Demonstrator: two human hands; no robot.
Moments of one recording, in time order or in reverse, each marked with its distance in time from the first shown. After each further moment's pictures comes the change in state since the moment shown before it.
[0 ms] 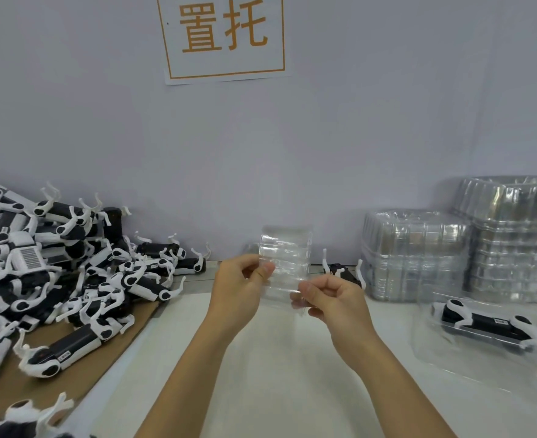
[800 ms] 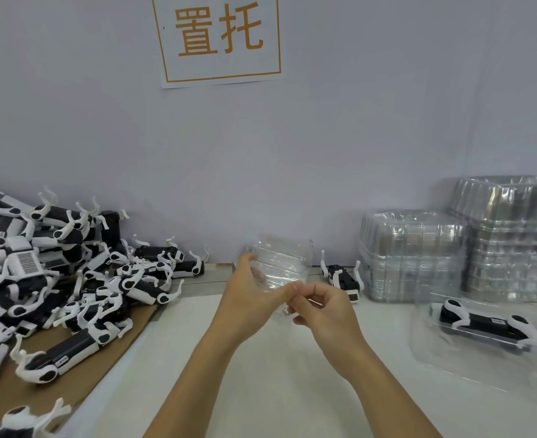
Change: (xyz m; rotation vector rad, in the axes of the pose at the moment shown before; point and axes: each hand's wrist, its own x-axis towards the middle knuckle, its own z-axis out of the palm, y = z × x) left_hand -0.006 0.001 0.009 0.152 -0.070 -0.155; right_hand 0.000 0.014 0.008 -0.046 -0.026 -0.047
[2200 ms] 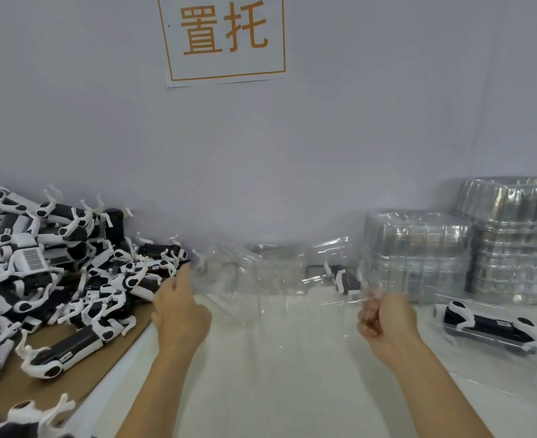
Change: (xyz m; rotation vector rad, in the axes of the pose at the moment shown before) left_hand 0.007 -0.074 -0.052 0.487 0.397 -0.159; right_hand 0.020 0.003 -0.064 0.385 0.492 0.405
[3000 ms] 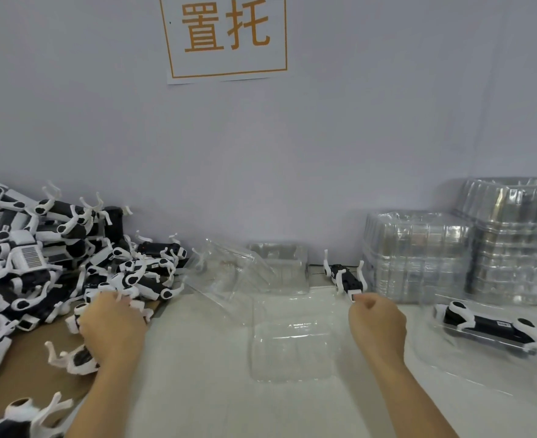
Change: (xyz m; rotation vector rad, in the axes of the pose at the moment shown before) left_hand 0.025 -0.055 -0.041 0.011 0.339 -0.324; right_hand -0.016 0.020 0.009 -0.849 0.255 -0.447
